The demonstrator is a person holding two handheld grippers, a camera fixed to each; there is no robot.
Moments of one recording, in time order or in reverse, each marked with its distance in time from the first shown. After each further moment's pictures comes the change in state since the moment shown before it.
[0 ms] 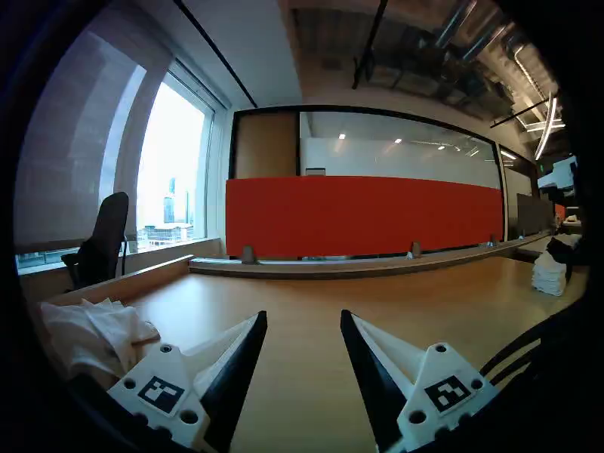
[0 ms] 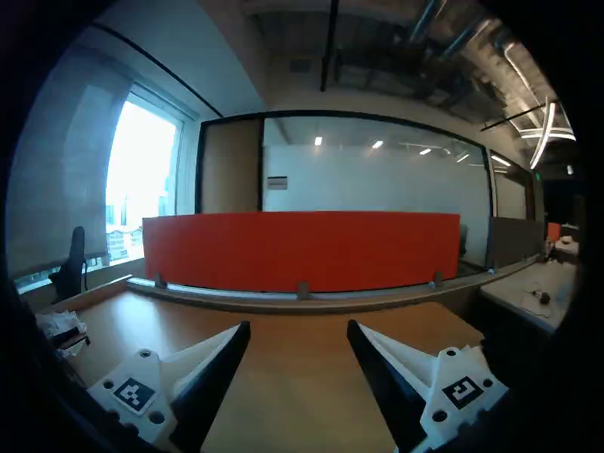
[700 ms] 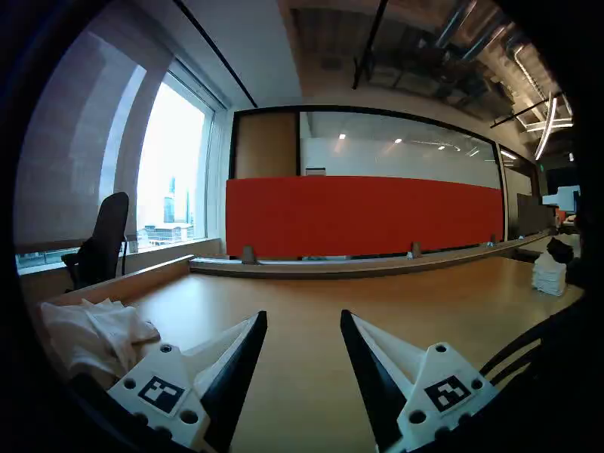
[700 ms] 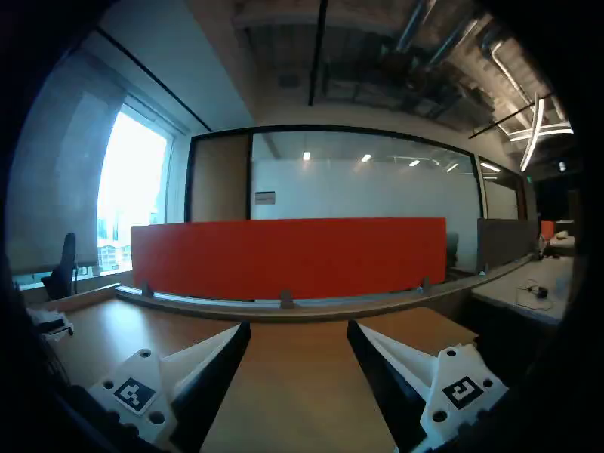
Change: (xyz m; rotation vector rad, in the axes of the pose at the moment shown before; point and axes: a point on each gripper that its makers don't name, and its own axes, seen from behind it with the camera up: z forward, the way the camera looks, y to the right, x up) left arm -0.001 0.002 0.000 0.001 0.000 0.000; right arm -0.029 0.040 0.004 -0.047 0.082 0.028
